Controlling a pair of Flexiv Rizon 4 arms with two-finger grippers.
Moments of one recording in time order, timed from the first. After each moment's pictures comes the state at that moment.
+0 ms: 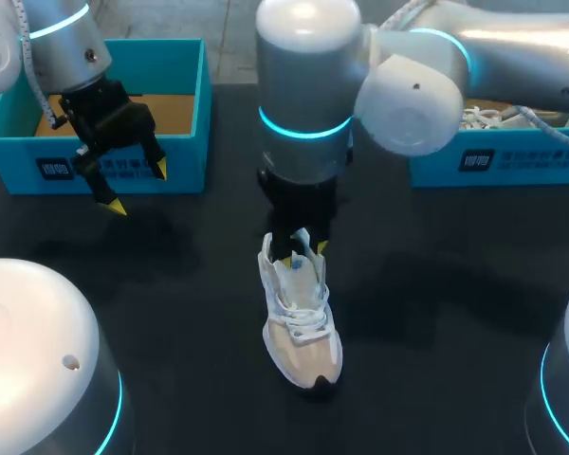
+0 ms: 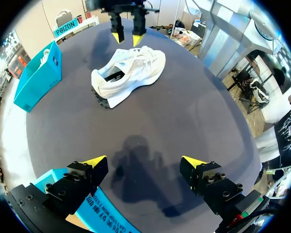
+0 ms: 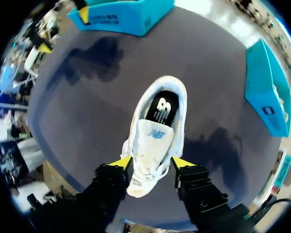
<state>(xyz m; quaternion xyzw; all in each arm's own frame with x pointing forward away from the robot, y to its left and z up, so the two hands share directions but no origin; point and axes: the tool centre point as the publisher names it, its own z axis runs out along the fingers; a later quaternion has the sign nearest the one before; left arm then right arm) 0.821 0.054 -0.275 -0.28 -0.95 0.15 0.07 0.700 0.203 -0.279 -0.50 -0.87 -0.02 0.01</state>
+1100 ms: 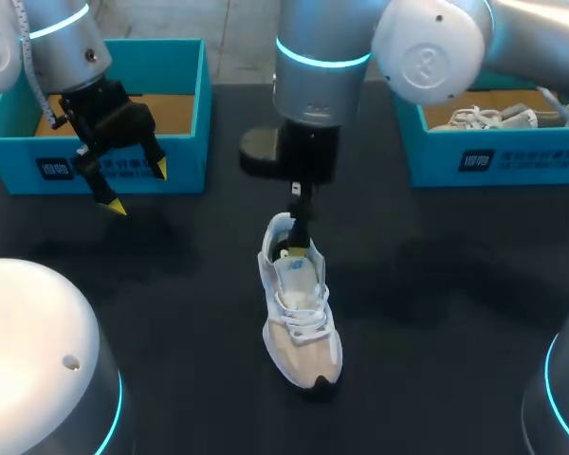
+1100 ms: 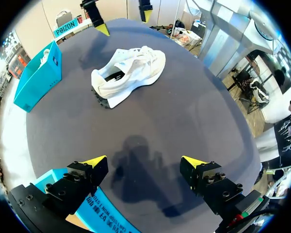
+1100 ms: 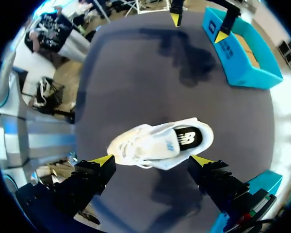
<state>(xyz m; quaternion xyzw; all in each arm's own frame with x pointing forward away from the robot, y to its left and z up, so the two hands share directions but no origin) 0.821 0.054 -0.275 -0.28 -0.95 0.15 0.07 0.718 0.202 -0.237 -0.02 -1.00 -0.04 0.05</state>
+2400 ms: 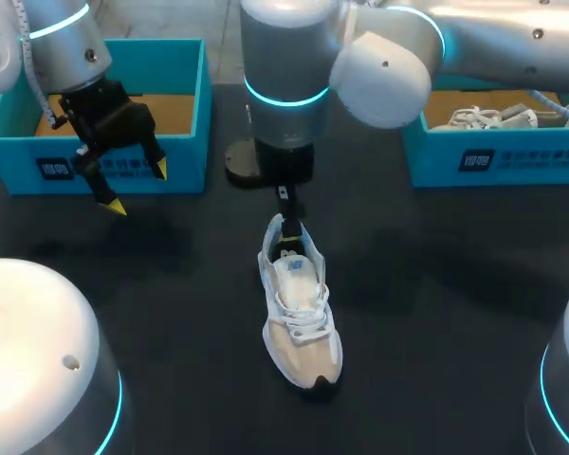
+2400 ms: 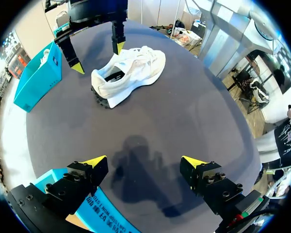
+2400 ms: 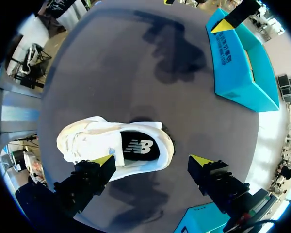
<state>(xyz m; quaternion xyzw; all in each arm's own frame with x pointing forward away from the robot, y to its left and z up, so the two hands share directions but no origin) 0.821 0.054 -0.275 -0.28 -0.95 0.15 0.07 0.799 0.215 -0.296 0.07 -1.00 -0.02 -0.04</state>
